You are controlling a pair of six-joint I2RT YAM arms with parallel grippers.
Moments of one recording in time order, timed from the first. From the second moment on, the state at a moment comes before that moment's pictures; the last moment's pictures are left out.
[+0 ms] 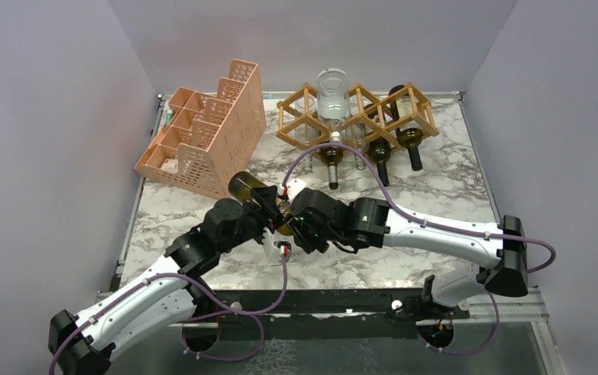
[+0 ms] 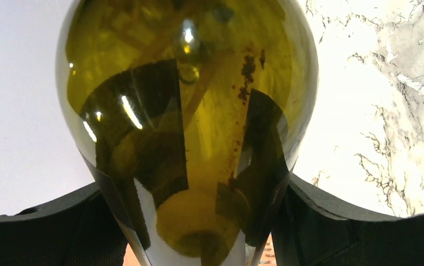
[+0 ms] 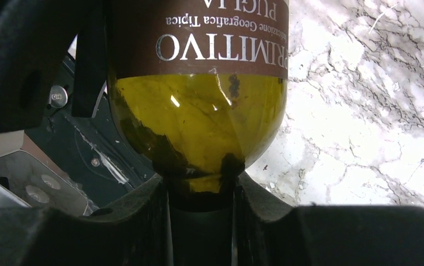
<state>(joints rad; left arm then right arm) -0.80 0.68 0.51 -0.22 0.10 1.46 1.25 1.45 1.30 -0.72 0.22 0.36</state>
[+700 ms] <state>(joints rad) -0.81 0.65 0.55 -0.07 0.12 1.37 1.26 1.26 1.24 -0.71 0.51 0.32</state>
